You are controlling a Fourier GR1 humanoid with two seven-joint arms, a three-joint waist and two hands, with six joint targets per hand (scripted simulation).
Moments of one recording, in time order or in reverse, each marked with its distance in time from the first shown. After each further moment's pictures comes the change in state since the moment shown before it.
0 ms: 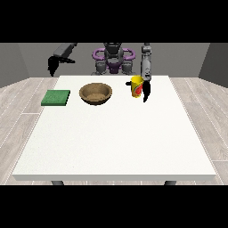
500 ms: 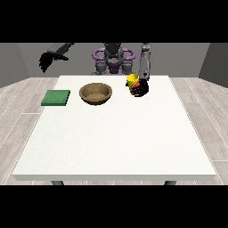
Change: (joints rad) left arm 0.058 -0.017 -0.059 -0.039 -0.144 0.241 -0.057; right arm -0.015 -0.077 -0.065 0.038 -0.052 0.052 0.026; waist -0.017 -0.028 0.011
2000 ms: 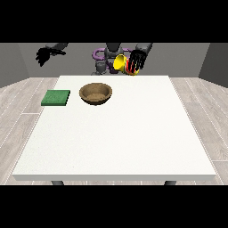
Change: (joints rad) left arm -0.447 0.188 -0.454 -0.009 -0.832 0.128 1.116; right arm 0.011 -0.038 -0.021 0.271 0.012 0.081 -0.024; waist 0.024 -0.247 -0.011
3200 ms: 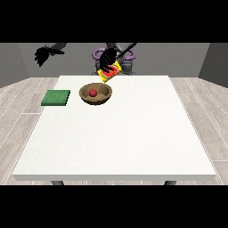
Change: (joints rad) left arm -0.172 -0.187 -0.521 0.106 -0.705 -0.420 0.177; right arm -0.047 -0.019 -0.005 0.085 -0.001 0.019 0.008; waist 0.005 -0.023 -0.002
